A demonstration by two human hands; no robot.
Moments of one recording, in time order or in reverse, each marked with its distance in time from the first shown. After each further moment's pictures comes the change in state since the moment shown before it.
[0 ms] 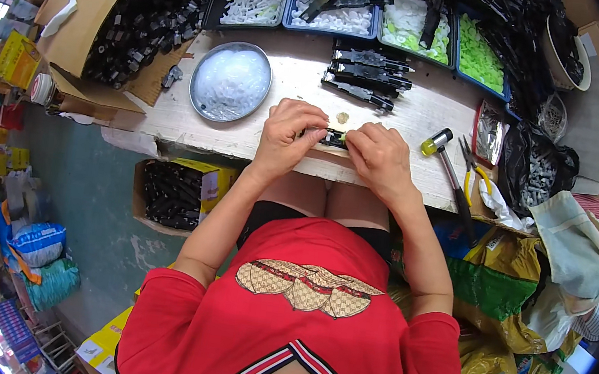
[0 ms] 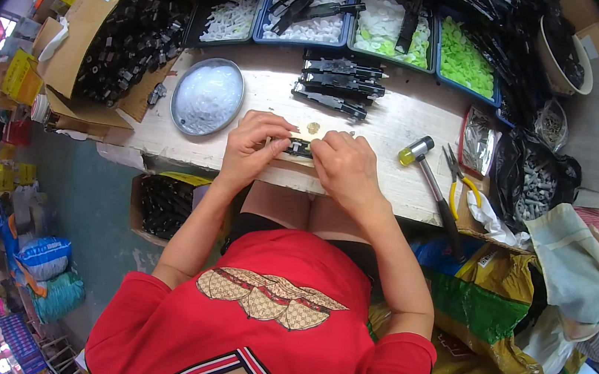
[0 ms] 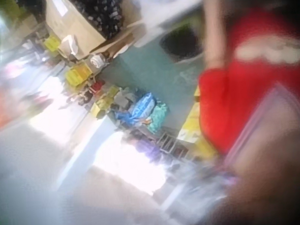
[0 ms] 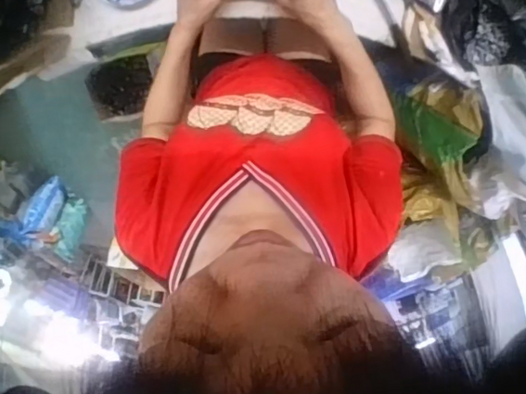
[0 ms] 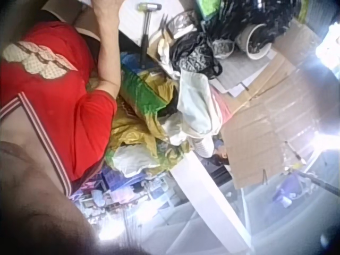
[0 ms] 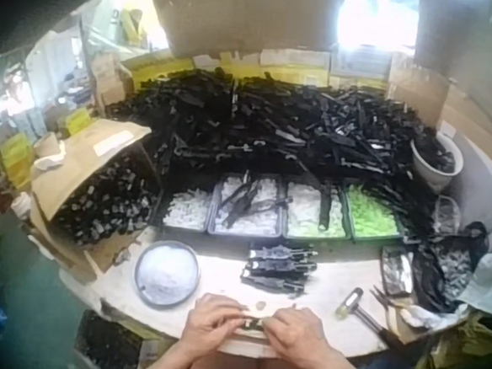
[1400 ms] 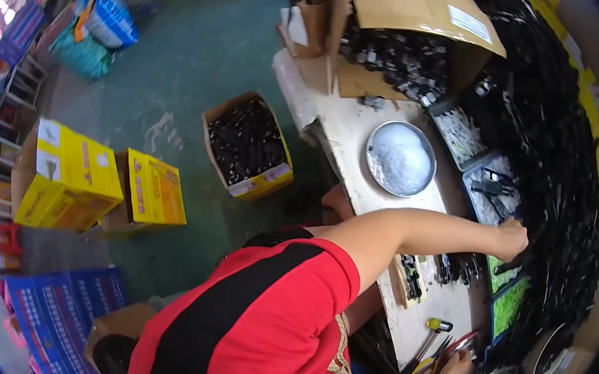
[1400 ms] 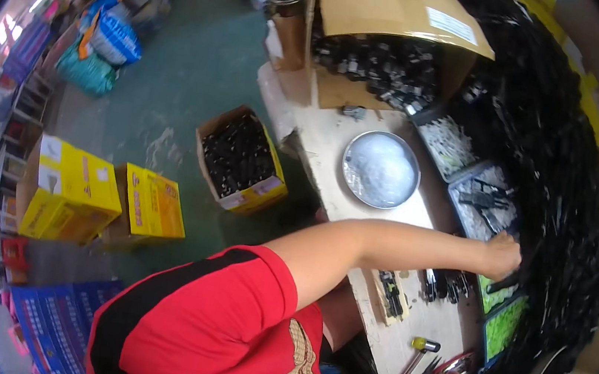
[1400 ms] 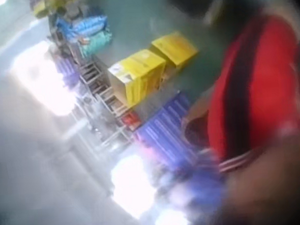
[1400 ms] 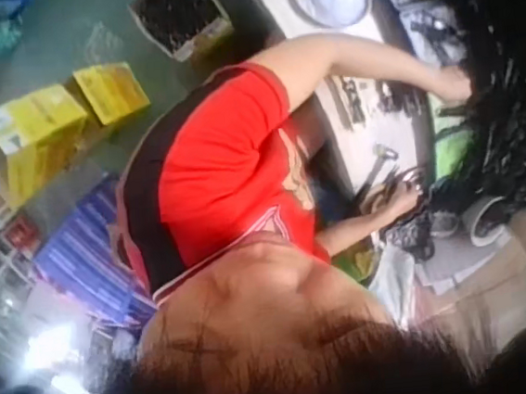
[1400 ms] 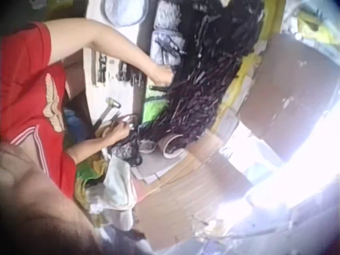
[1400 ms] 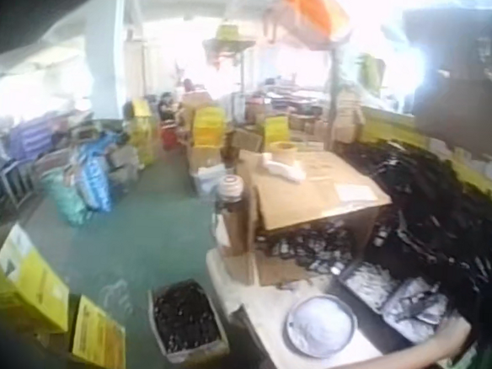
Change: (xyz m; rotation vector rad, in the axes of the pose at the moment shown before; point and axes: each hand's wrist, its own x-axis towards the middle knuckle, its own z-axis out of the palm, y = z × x) left_hand 0.228 -0.041 0.137 0.363 0.004 0.022; right_hand -0.092 0.187 -0.115 -0.343 -0.112 0.619
